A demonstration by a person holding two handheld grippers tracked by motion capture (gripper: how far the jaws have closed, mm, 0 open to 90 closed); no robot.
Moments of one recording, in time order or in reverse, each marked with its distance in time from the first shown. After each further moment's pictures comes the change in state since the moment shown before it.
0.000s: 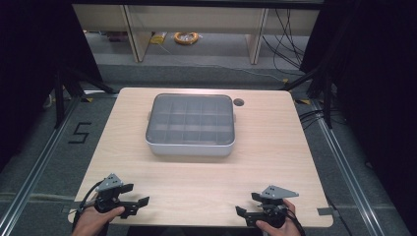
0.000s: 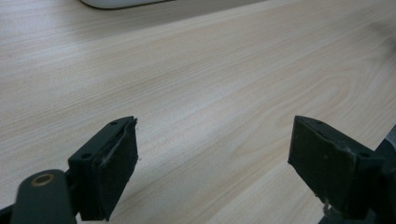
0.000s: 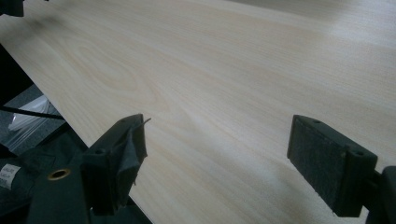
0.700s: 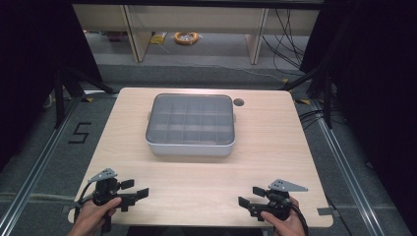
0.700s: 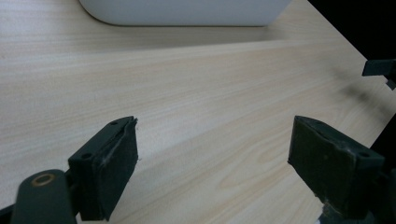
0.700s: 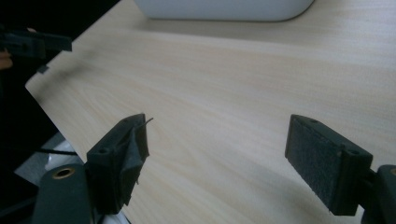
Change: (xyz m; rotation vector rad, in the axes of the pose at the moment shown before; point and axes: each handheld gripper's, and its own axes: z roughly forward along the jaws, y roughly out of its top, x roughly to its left) left arm 0.013 0.014 0.001 -0.081 -0.071 -0.176; right arm -0.019 0.010 -0.003 -0.112 0.076 0.146
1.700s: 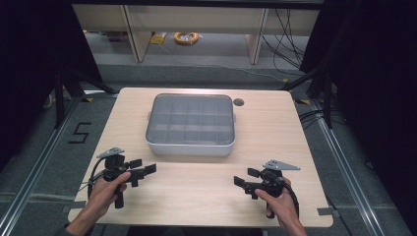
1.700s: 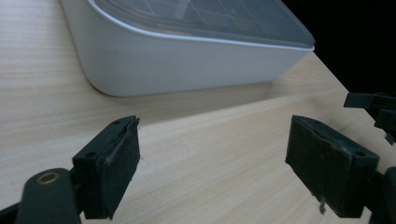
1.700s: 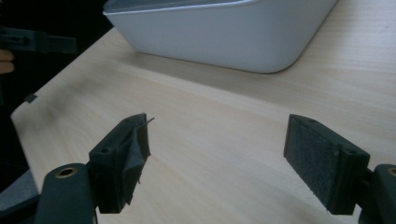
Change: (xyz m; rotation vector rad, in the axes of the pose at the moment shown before) left arm 0.010 0.053 0.027 -0.075 0.008 -0.067; right arm -0.021 0.041 0.031 -0.036 -0.007 -0.019
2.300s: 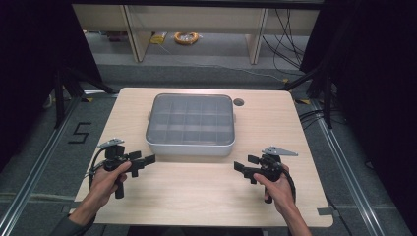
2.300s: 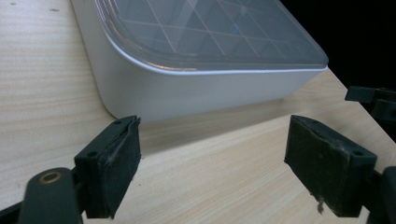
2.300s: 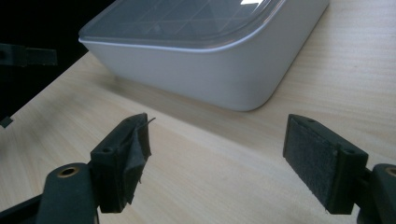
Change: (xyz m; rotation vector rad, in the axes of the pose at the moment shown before) left arm 0.006 0.021 0.009 -0.005 0.027 -0.001; right arm -0.018 0.031 0.016 -0.030 -0.014 0.007
